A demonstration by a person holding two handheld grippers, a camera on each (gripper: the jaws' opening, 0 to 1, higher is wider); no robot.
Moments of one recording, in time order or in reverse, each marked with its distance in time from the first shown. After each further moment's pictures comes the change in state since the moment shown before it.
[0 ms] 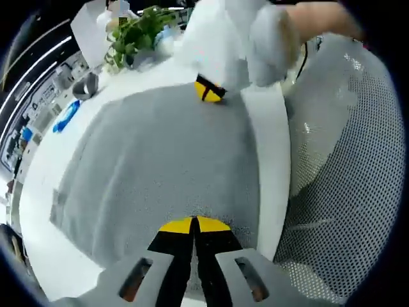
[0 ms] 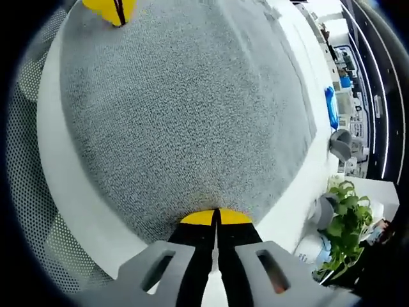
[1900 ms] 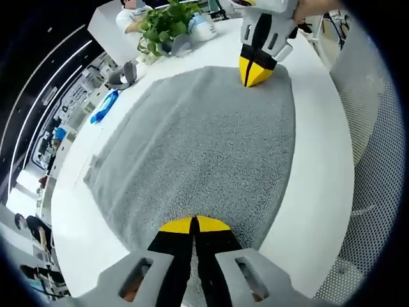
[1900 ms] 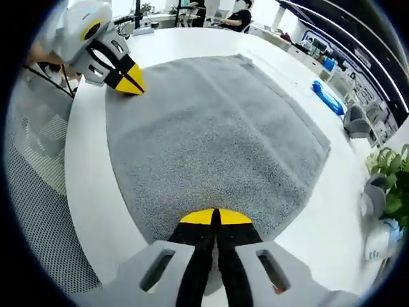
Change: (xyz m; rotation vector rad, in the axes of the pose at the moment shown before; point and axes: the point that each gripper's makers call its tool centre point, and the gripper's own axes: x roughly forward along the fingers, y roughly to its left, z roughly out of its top) left arm -0.003 0.079 -0.030 0.011 0.057 0.292; right arm -0.001 -0.009 0.053 0.333 -0.434 0.222
